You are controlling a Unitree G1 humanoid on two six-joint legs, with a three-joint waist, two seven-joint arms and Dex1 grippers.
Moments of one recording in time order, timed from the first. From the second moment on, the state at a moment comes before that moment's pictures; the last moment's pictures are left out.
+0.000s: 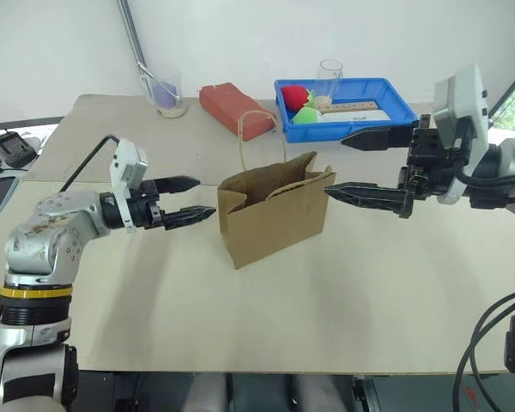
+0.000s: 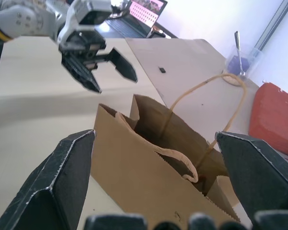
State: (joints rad) left arm -0.54 0.74 0.14 -0.03 -0.60 0.66 -1.12; right arm -0.74 -0.90 -0.18 -0.45 0.73 0.92 0.98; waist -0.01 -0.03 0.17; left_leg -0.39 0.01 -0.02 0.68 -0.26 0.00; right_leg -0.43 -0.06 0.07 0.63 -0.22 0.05
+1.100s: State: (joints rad) left arm -0.51 0.46 -0.01 0.01 -0.47 0.48 -0.97; right arm -0.49 -1.02 -0.21 -0.60 0.89 0.92 0.94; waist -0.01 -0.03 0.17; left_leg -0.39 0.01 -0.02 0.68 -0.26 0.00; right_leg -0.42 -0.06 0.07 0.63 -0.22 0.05
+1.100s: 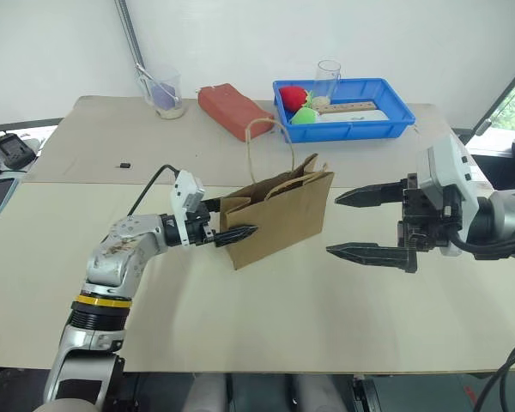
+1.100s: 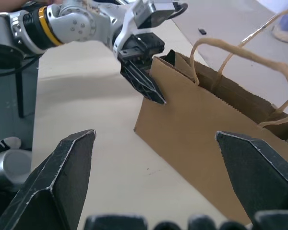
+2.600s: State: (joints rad) left arm -0.73 0.48 -0.19 0.27 -0.36 0.27 -1.36; right arm 0.09 -1.11 -0.67 -0.75 0.87 0.94 0.96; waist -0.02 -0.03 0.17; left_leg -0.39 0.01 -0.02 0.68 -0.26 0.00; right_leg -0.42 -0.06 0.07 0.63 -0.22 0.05
